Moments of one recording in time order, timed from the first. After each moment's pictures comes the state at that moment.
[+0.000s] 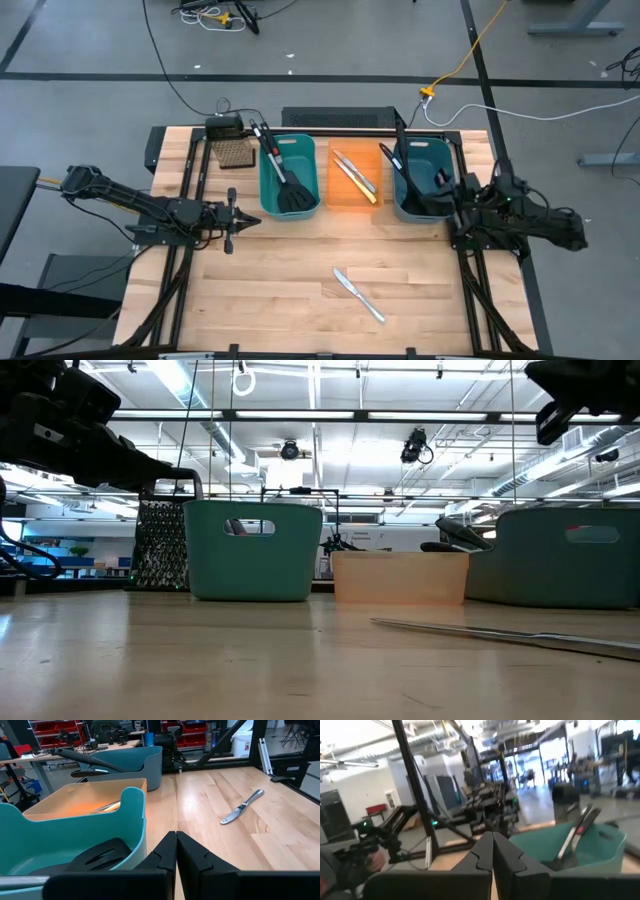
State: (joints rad) left arm -0.27 0.46 0.01 0.32 -0.34 0.03; right arm -0.18 0.04 0.26 -0.05 -0.26 0.28
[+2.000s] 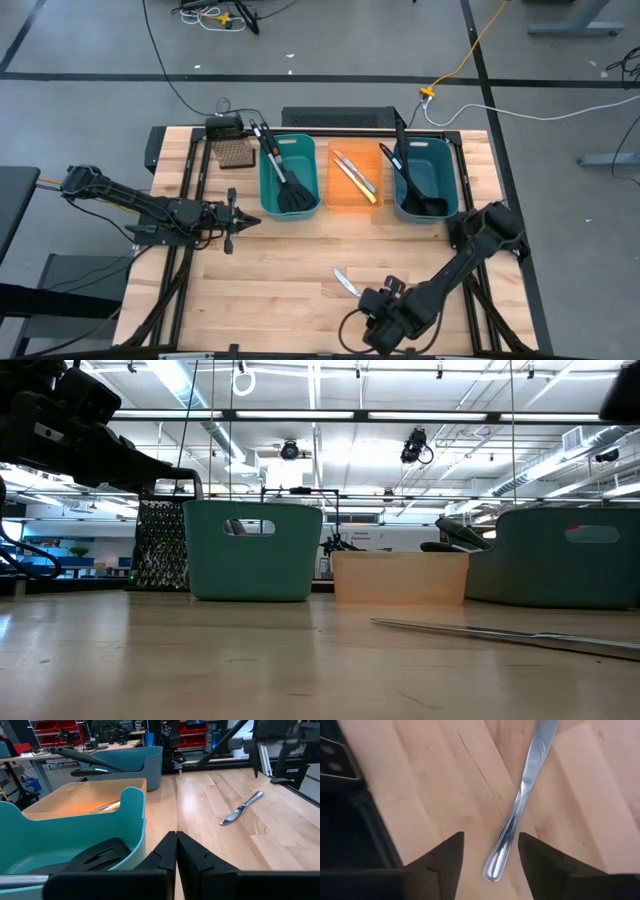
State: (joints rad) left arm -0.27 0.46 0.01 0.32 -0.34 0.02; right arm 0.76 1.94 1.46 -0.86 0.25 1.19
